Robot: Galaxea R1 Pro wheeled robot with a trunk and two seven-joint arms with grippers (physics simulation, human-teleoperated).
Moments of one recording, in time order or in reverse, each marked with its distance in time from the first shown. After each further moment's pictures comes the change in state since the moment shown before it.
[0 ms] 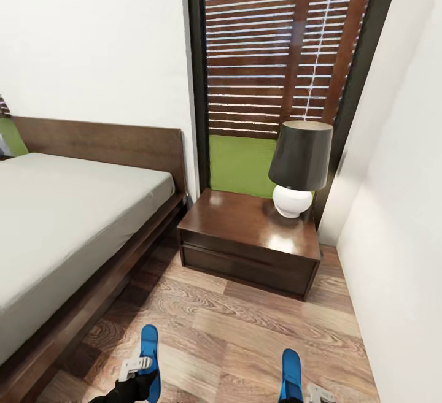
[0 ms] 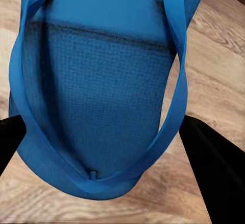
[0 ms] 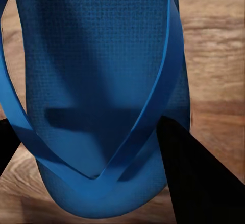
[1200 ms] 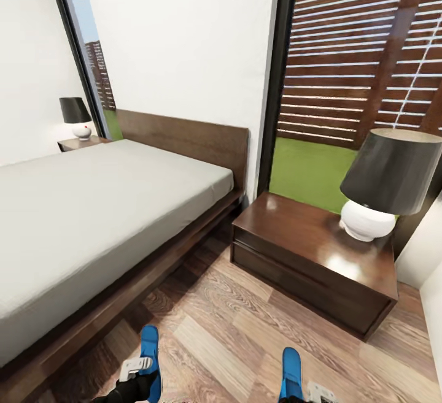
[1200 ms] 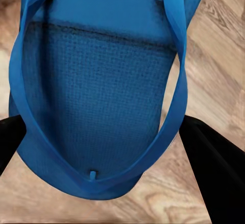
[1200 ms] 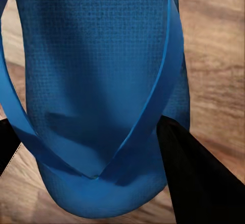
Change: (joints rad) left arm 0.001 -0.003 0.000 0.001 0.000 0.000 0.001; right arm 0.000 0.000 0.002 0.001 0.002 -0.025 0.000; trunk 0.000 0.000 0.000
